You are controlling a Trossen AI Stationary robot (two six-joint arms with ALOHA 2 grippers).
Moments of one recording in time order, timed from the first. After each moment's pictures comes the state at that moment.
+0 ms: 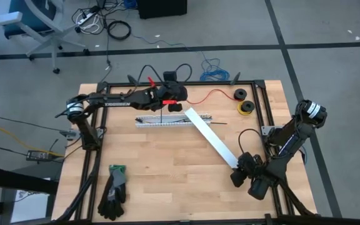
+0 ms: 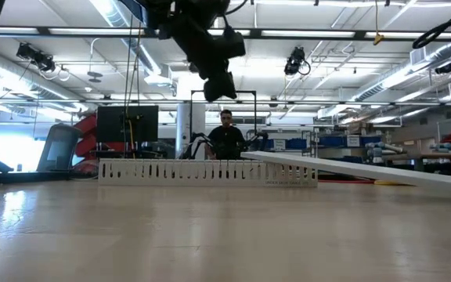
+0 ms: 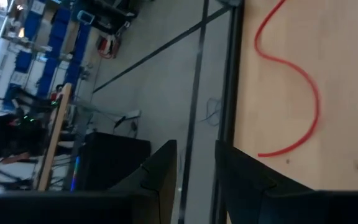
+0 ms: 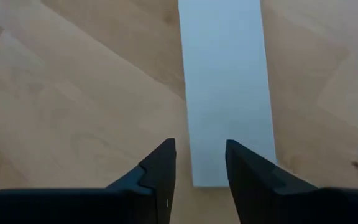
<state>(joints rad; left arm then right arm) 0.28 1.73 1.32 -0.11 -0.59 0.72 0.98 1.49 0.74 -0.72 0.55 1.96</state>
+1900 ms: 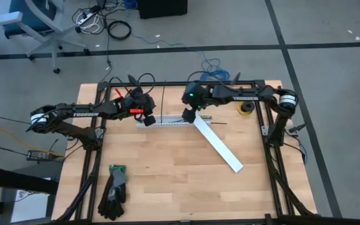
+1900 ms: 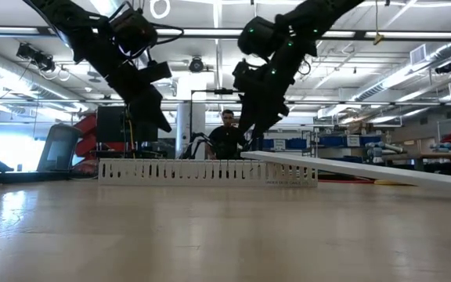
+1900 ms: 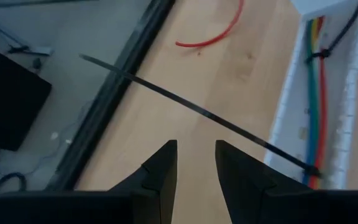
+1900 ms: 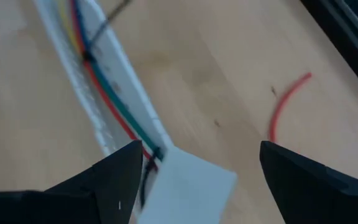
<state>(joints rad) 0.39 1.26 0.66 -0.08 -0.28 0.22 -0.32 1.81 1.36 -0.49 0.05 0.14</state>
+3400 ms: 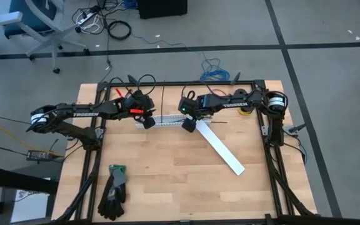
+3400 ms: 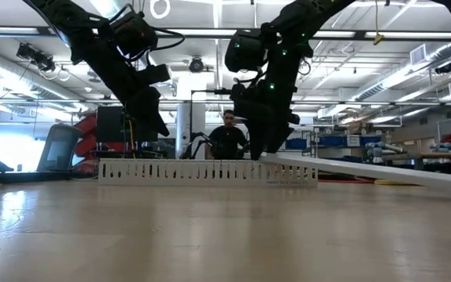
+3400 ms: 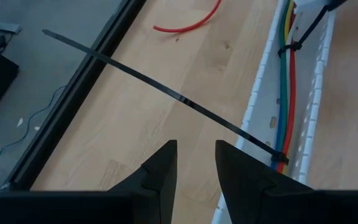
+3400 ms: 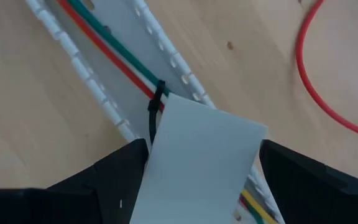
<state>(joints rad) 0.39 1.26 0.66 -0.13 -0.20 0.13 -0.21 1.93 1.42 -0.70 0.19 0.30</state>
